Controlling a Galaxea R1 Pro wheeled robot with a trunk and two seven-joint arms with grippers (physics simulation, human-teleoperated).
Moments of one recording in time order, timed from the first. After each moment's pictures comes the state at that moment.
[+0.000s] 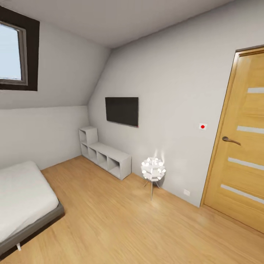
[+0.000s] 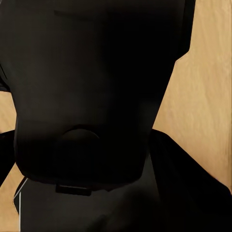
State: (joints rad) left arm -0.19 -0.03 -0.81 -0.02 1.40 -0.08 0.15; right arm -0.12 -0.11 0.02 0.02 0.35 -0.08 0.13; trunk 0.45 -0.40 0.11
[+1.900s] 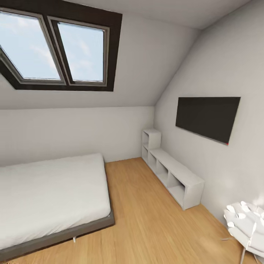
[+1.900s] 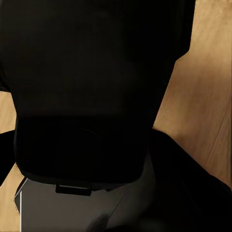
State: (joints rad) left arm -0.19 -0.03 -0.82 -0.02 1.40 -0.07 0.16; right arm -0.12 -0.11 0.02 0.02 0.35 -0.08 0.13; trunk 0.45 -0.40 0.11
